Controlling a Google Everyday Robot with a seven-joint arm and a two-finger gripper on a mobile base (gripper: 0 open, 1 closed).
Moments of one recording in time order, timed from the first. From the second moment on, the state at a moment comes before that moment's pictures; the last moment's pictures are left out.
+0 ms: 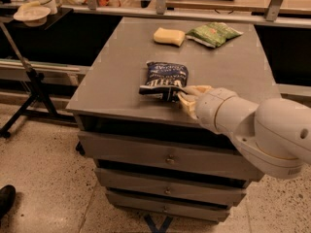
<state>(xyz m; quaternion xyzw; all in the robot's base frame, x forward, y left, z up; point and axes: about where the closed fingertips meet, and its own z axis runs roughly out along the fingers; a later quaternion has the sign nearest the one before) 0.545 -0.091 0.850 -0.32 0.76 0.06 0.57</state>
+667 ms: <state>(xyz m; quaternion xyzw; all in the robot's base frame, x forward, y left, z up) 0.568 -0.127 0.866 -0.25 0.75 0.02 0.61</state>
